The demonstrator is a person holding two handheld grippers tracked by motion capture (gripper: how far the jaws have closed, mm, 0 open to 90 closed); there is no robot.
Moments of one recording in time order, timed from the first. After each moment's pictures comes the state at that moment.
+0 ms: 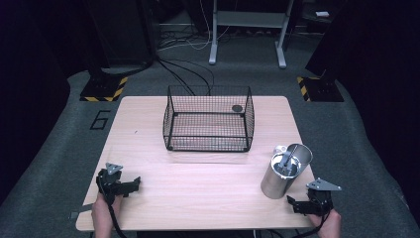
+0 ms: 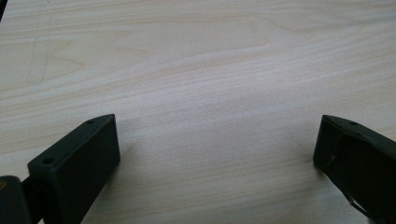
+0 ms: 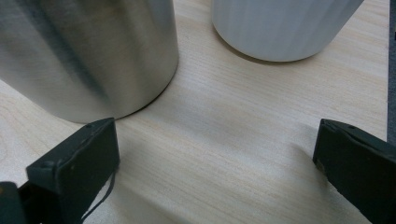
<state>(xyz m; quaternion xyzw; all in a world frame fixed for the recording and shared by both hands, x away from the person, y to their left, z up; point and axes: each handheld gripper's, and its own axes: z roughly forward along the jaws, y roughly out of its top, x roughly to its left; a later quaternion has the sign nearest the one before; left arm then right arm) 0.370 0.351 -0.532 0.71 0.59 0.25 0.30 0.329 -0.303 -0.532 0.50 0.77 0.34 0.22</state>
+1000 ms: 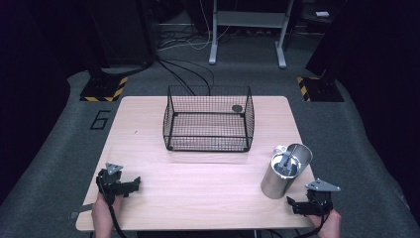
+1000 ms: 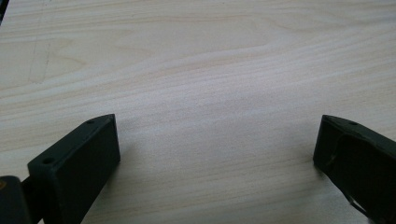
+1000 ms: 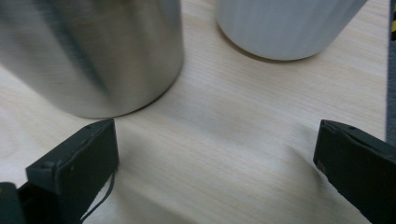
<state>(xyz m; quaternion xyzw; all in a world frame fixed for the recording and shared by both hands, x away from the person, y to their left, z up) 0.370 0.351 -0.533 0.70 0.59 0.26 0.30 0.325 -0.299 -0.529 0.49 0.78 0.33 0.22</state>
